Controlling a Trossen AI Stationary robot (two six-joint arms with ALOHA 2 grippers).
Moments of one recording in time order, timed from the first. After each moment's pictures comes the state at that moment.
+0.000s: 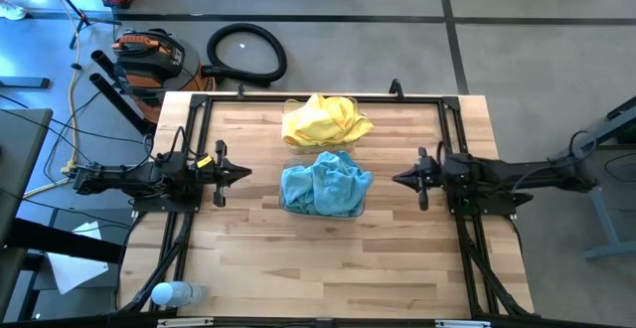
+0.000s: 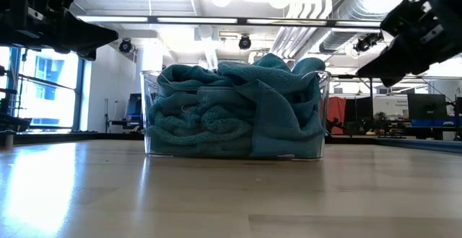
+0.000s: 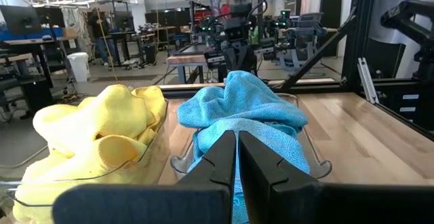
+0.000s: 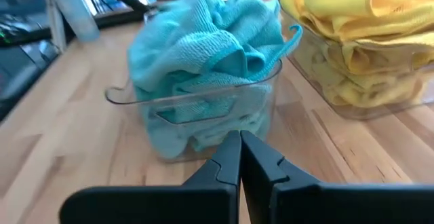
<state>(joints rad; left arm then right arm) -0.01 0.01 0.01 0.02 -0.11 0.08 0.00 0.36 0.14 -0.11 0.06 0.18</state>
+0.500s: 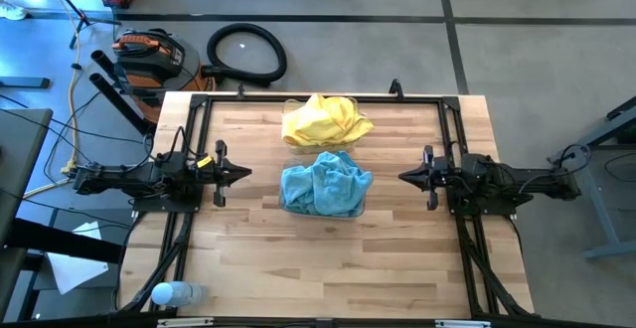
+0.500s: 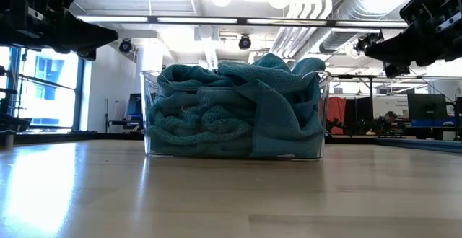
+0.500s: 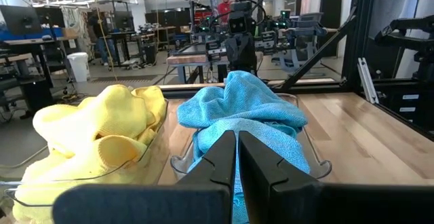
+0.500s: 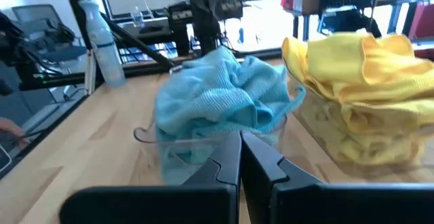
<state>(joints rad) -0.01 0.01 0.01 0.02 -0.11 0.08 0.00 0.04 0.06 -0.12 0.04 0.10</state>
